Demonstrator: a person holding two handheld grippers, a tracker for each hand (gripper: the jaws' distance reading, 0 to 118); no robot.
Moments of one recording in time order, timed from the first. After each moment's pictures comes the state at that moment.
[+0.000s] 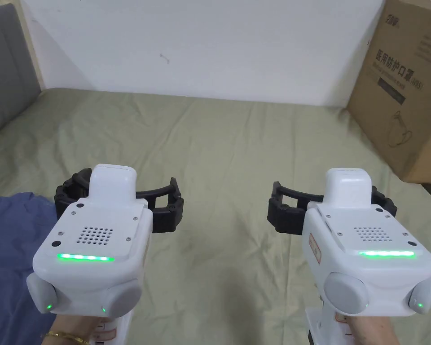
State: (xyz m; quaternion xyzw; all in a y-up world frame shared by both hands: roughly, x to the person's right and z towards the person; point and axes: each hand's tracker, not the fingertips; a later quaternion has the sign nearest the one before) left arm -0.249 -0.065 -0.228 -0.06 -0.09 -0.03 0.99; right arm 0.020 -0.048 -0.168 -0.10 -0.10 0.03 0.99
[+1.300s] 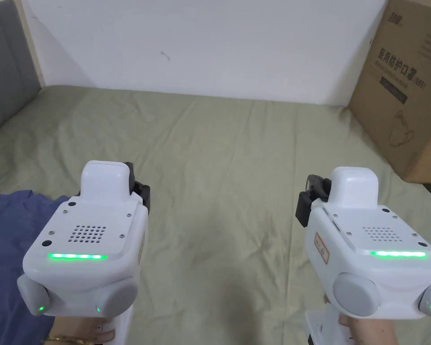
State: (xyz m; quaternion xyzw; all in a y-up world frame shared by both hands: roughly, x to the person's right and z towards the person) left arm -0.252 -0.060 -0.229 -0.06 -0.08 -0.01 0.99; right arm 0.028 -0.045 -0.164 -0.11 -0.09 0.00 0.99
